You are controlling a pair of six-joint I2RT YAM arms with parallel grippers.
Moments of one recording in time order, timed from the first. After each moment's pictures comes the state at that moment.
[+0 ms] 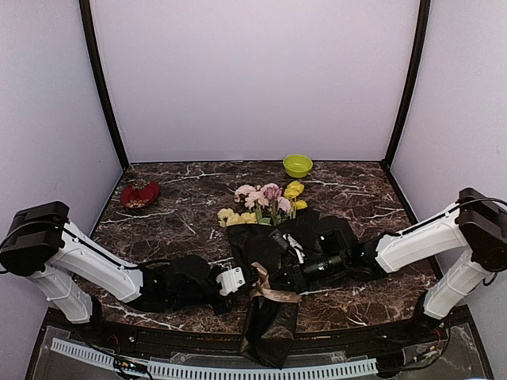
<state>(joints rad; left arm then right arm) -1.25 1.58 0.50 0.59 -0.13 0.22 1.00 1.54 0.59 0.40 -0.60 0.49</state>
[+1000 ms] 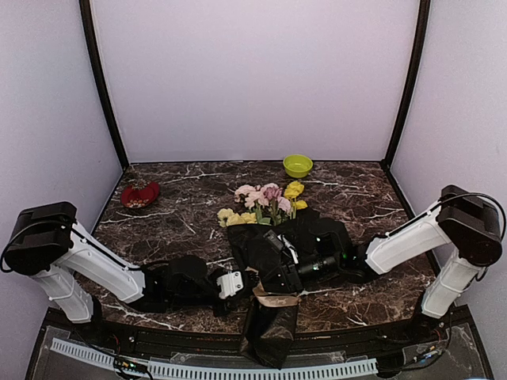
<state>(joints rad) -1.23 1.62 0.48 0.70 0.00 0.28 0.99 1.65 0.61 0.55 -0.69 0.55</state>
